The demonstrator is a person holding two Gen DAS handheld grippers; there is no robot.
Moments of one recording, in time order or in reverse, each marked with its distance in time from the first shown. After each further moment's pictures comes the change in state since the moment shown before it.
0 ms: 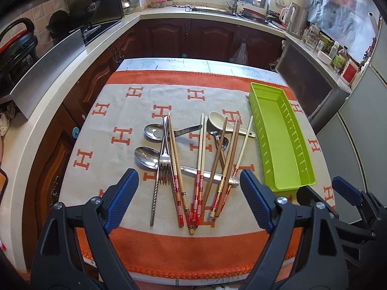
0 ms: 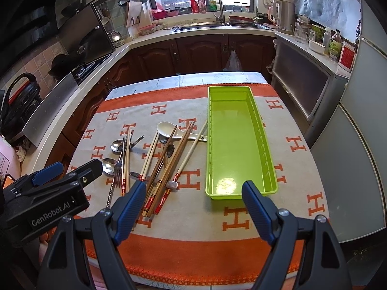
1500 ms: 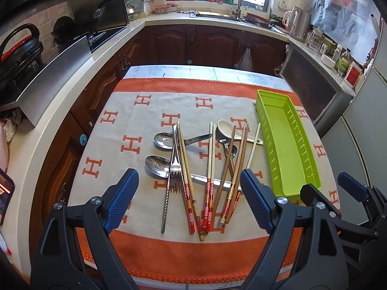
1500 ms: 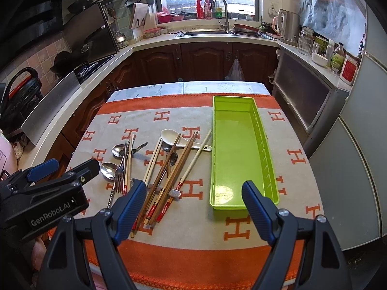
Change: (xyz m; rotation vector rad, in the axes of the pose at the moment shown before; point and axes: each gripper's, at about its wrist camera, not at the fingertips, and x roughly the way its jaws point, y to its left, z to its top) left arm -0.007 0.011 0.007 0.007 -0.043 0.029; right arm -0.001 0.020 0.010 -0.062 -0.038 -0.033
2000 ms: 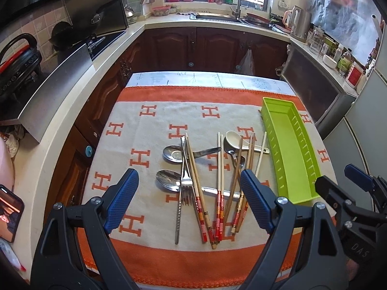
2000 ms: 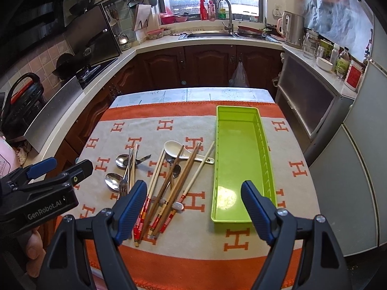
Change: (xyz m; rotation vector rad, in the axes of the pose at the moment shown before) left arm -0.005 0.017 0.034 0.028 0.008 0.012; right arm 0.000 -0.002 0.034 0.000 0.014 0.036
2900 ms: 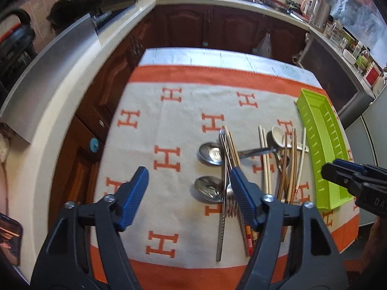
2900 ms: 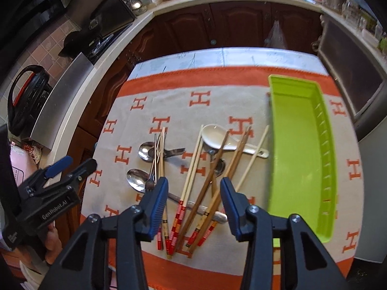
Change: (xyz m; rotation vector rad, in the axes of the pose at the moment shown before) left arm 0.097 0.080 0.014 -0.041 0.163 0.001; right arm 0.113 0.035 0.036 0.034 0.316 0.225
